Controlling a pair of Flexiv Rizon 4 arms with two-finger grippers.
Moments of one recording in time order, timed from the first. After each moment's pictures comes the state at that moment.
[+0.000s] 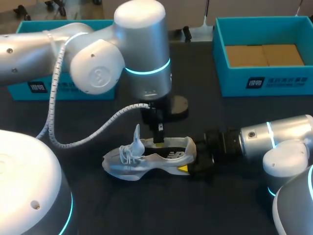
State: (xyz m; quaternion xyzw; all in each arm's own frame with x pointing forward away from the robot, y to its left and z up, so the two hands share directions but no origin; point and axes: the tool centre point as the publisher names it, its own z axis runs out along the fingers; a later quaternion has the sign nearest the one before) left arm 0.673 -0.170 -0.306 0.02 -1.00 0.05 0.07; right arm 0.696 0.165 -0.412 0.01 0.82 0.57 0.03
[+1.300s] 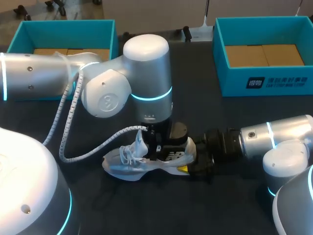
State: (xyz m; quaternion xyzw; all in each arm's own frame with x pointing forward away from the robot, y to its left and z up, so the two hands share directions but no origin) left arm 0.659 -0.169 -0.388 -0.08 -0.99 0.05 0.10; right arm 0.696 0.165 -0.412 0.00 0.82 0.57 0.03
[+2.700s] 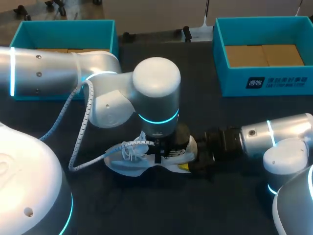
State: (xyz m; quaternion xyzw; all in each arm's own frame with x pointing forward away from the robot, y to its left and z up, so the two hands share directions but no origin) left arm 0.704 -0.169 -0.407 -0.03 -1.00 0.01 -0.05; right arm 0.704 0.162 -0.414 0.01 0.82 0.57 0.03
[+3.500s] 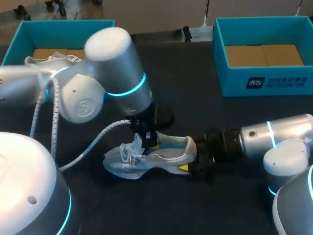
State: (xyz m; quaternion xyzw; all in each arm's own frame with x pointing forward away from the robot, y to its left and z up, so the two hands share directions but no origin) left arm 0.705 -0.157 -0.364 -0.02 -0.99 0.14 0.03; right arm 0.698 0.164 -0.411 0.00 0.82 0.57 0.03
